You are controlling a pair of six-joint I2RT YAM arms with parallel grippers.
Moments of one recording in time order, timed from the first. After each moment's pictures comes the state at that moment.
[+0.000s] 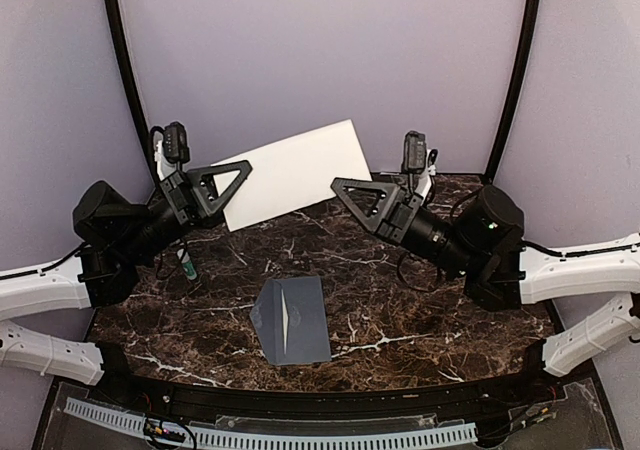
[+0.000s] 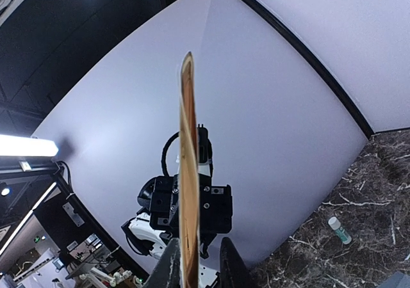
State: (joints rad) left arm -0.91 0.97 0.68 0.72 0.23 -0.97; right arm 1.14 1.26 0.79 0.85 -0.07 0.82
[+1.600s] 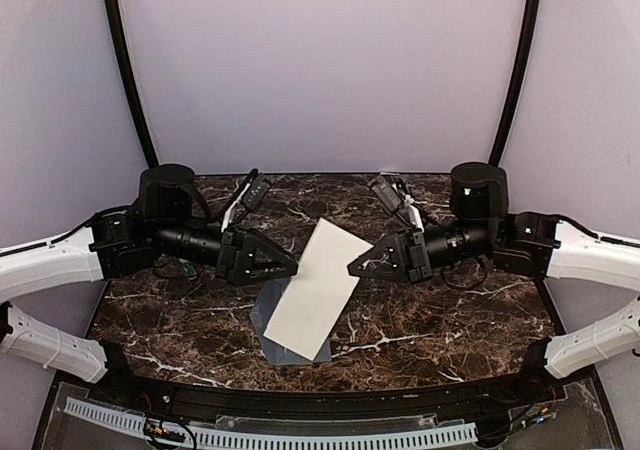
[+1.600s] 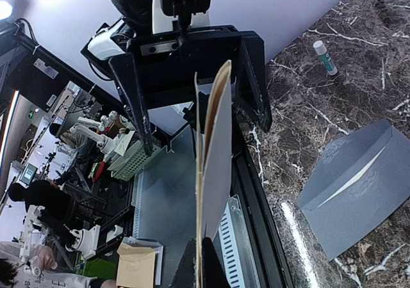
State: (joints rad) left arm -0.88 1.13 0.90 -0.10 0.69 -0.52; right arm 0.98 1.14 0.92 -0.08 -0.70 0.58
